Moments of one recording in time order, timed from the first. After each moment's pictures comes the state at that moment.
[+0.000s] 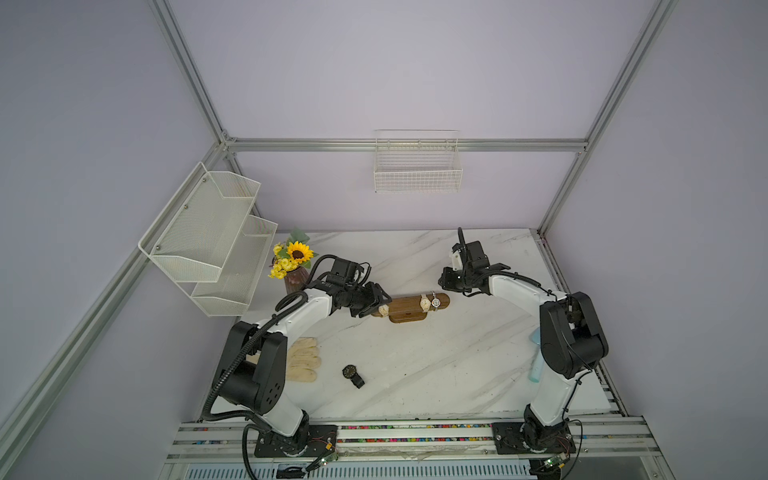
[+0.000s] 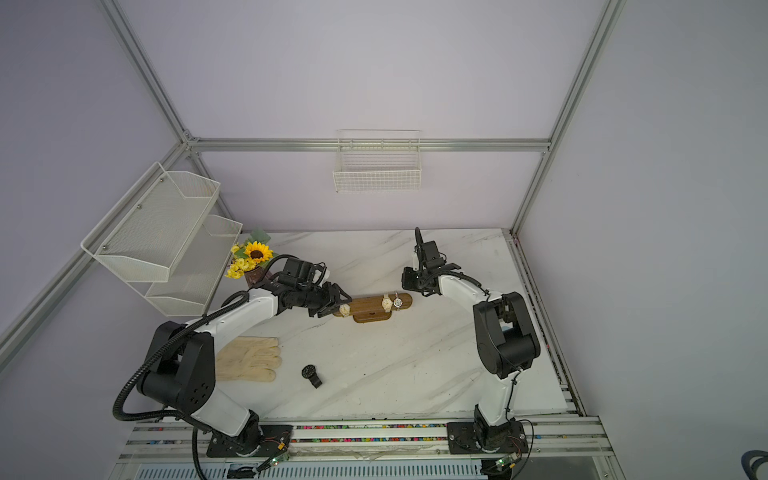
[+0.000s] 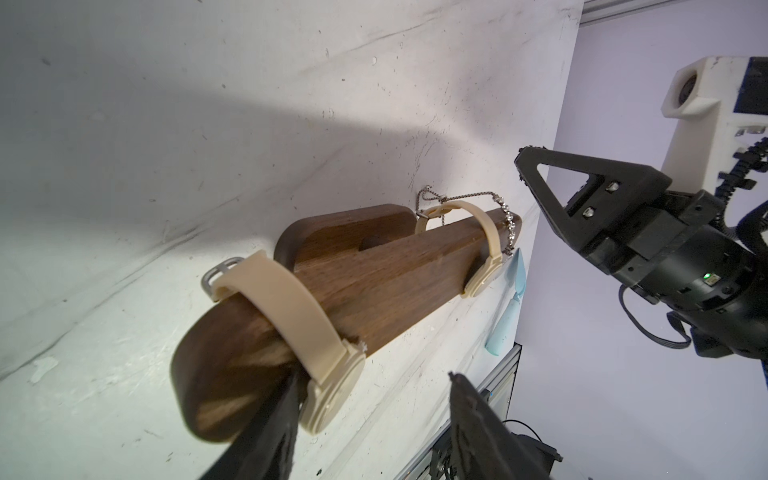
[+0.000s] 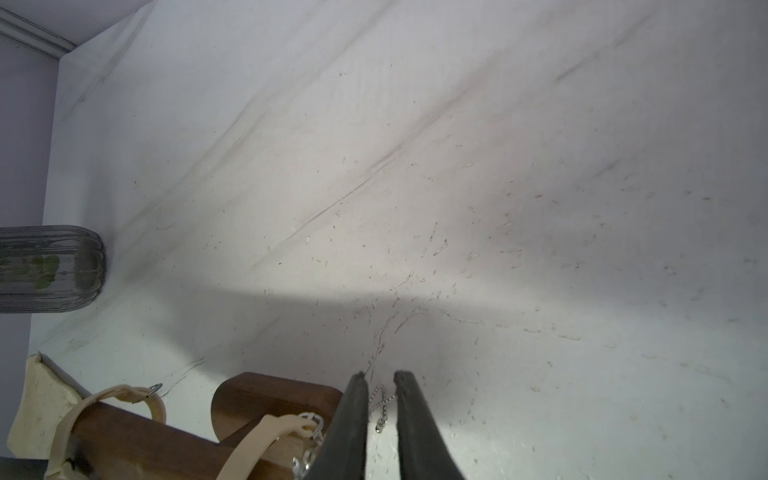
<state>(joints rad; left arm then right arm) -0.34 1.60 1.07 -0.40 0.55 -0.76 0.33 1.83 1.28 -0.34 -0.22 0.44</state>
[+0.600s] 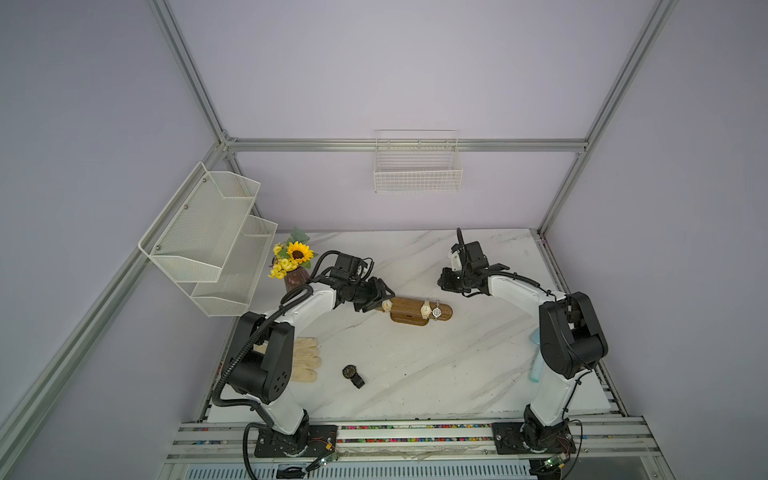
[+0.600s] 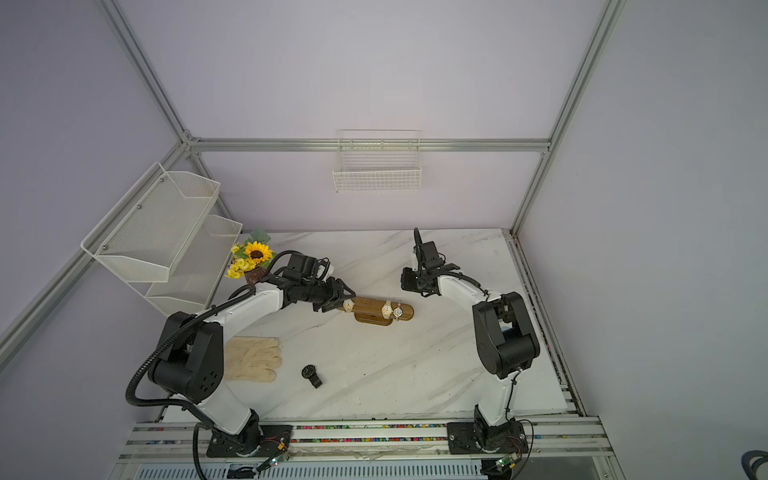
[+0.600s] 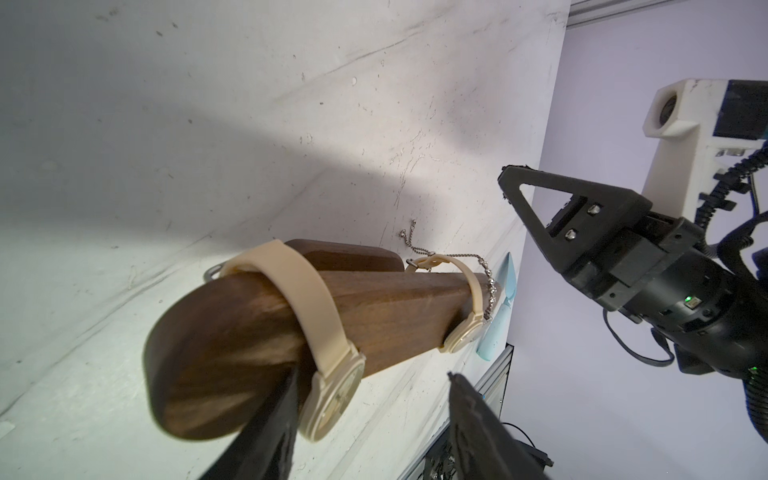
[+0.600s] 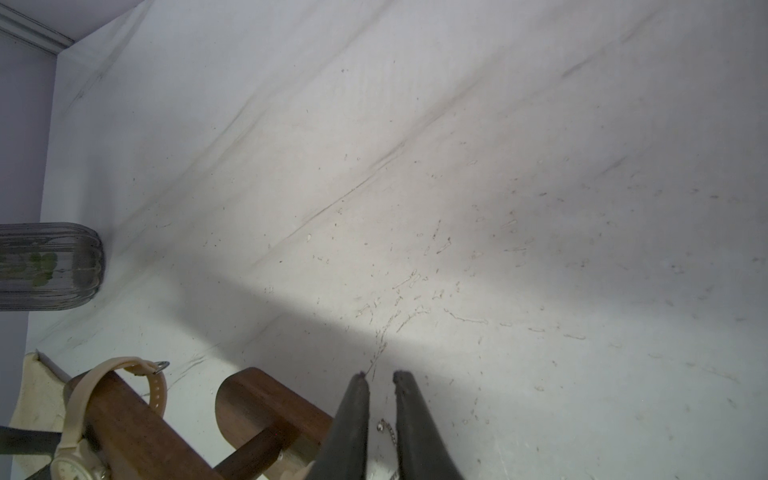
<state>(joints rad) -0.34 1.67 1.13 -0.39 0.58 -0.75 0.33 1.84 1.28 -0.34 -0.21 0.44</state>
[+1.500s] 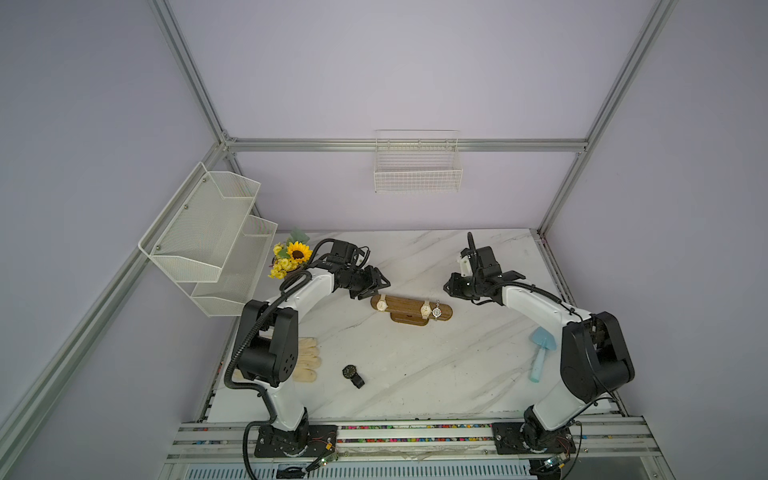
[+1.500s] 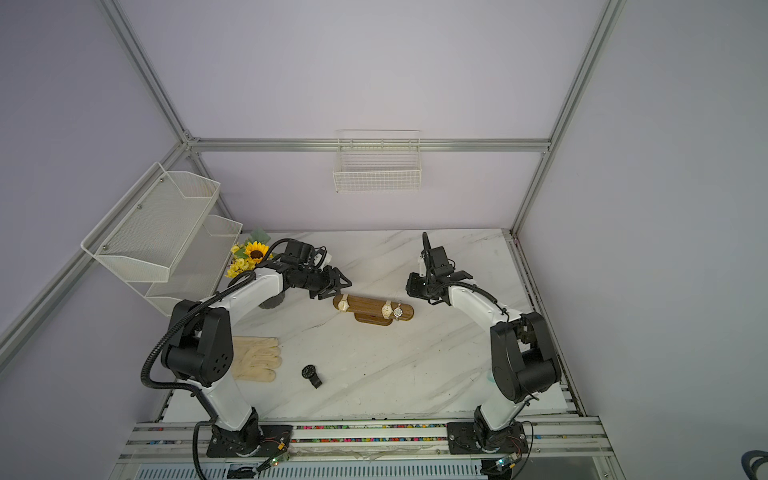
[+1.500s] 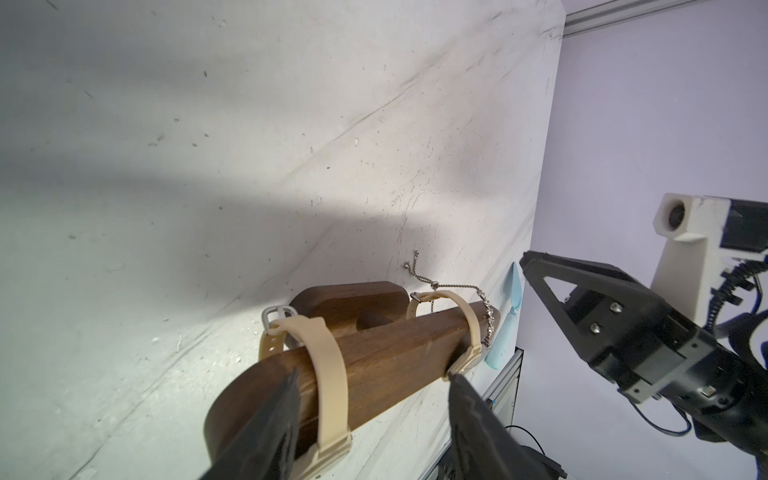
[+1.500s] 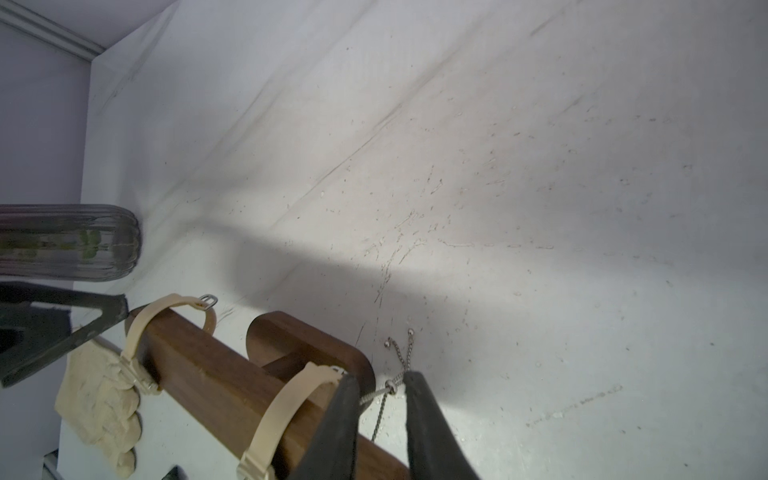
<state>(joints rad) -0.26 1.79 1.31 -0.50 0.61 -0.62 0.31 1.63 1.13 -0.39 -0.26 0.49</state>
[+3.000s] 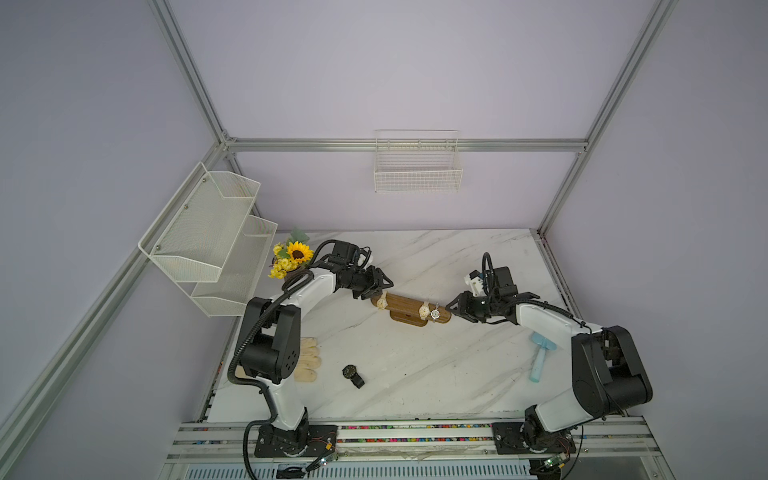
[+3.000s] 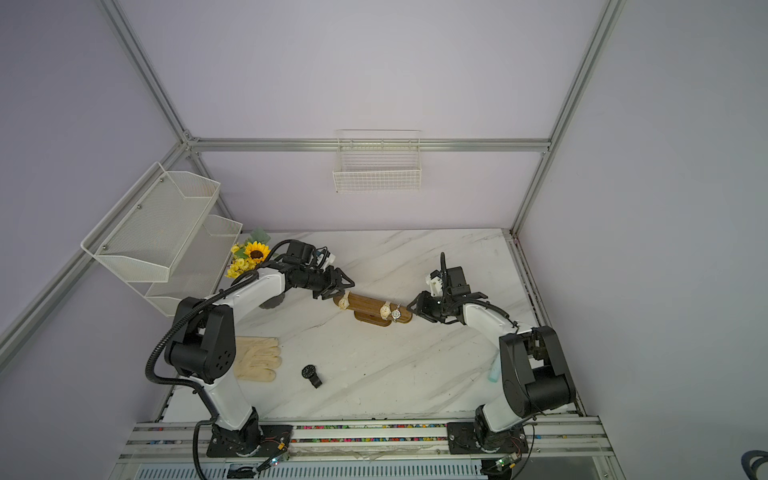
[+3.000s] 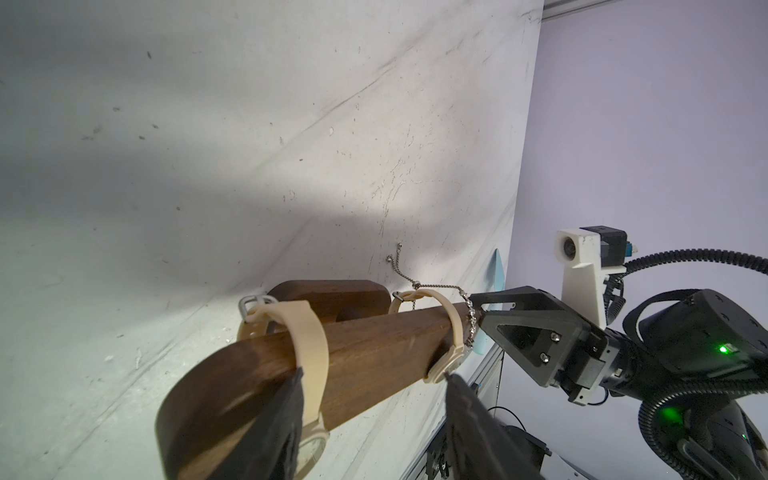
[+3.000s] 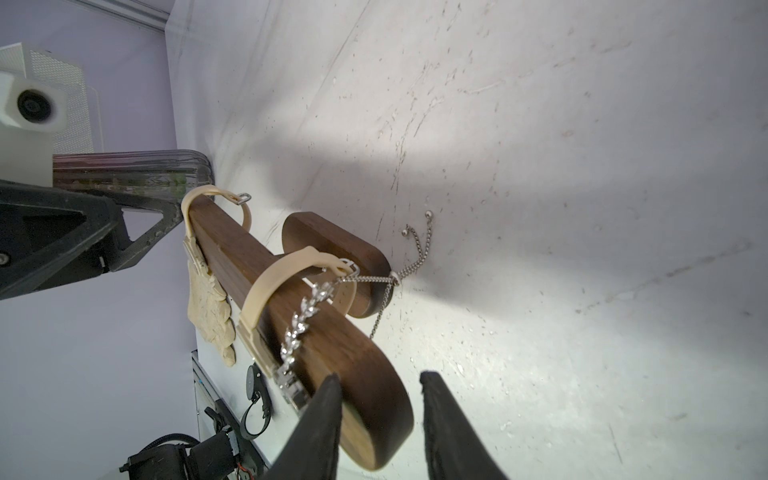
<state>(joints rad) -0.27 1.81 1.31 -0.46 0.68 -0.63 0.21 1.54 0.87 -0.28 -0.57 0.55</state>
